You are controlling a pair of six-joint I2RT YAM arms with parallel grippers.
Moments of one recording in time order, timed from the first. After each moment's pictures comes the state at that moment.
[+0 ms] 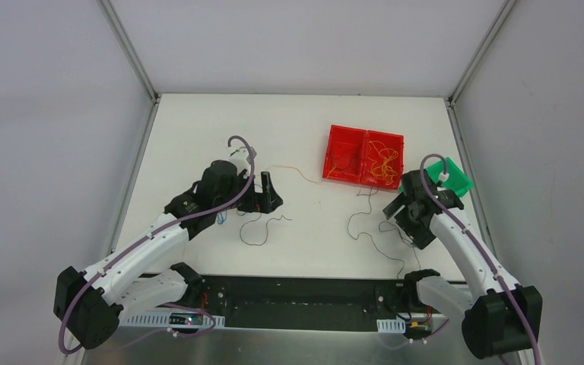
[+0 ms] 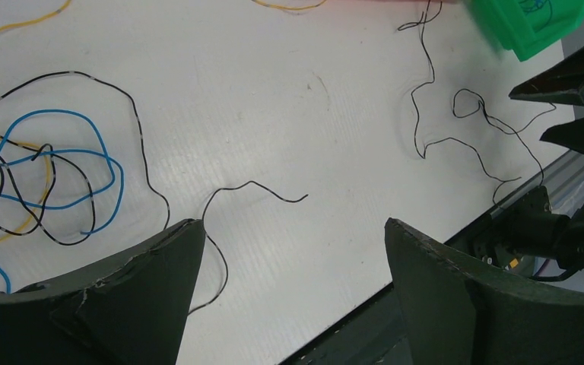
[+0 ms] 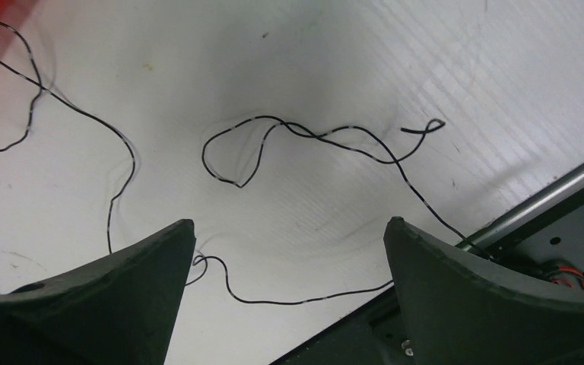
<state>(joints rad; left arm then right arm) -0.64 0.97 0.74 -0.33 0.09 -0.53 0.23 1.02 0.74 -1.05 0.27 1.05</state>
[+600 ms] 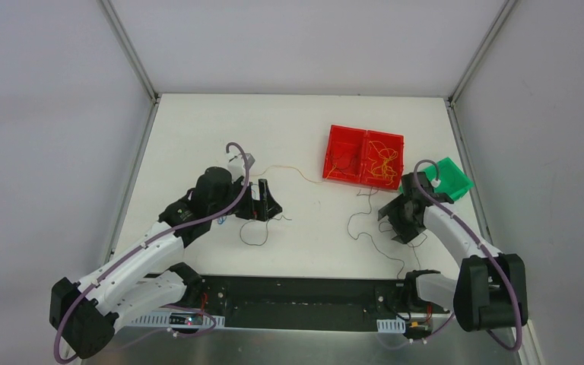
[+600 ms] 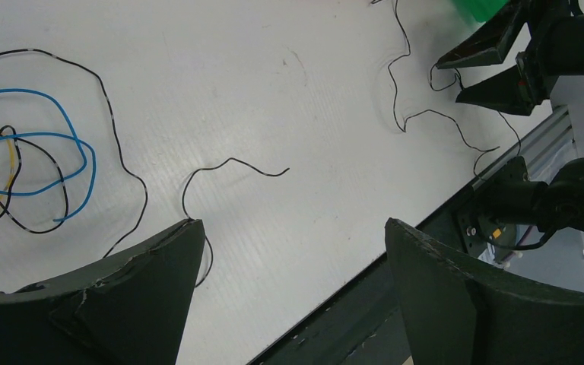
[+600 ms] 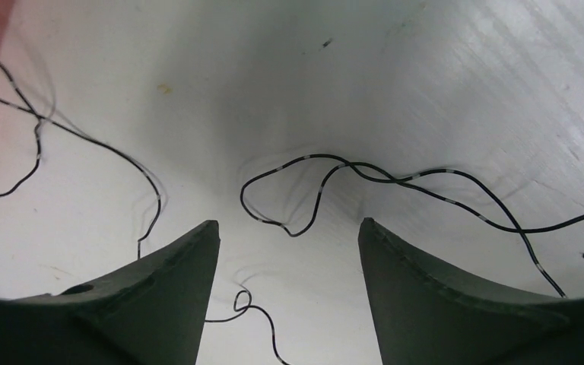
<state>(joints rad) -0.64 0.88 0.68 -0.33 0.16 -0.53 0.13 1.17 0.62 -0.74 0.06 1.03</state>
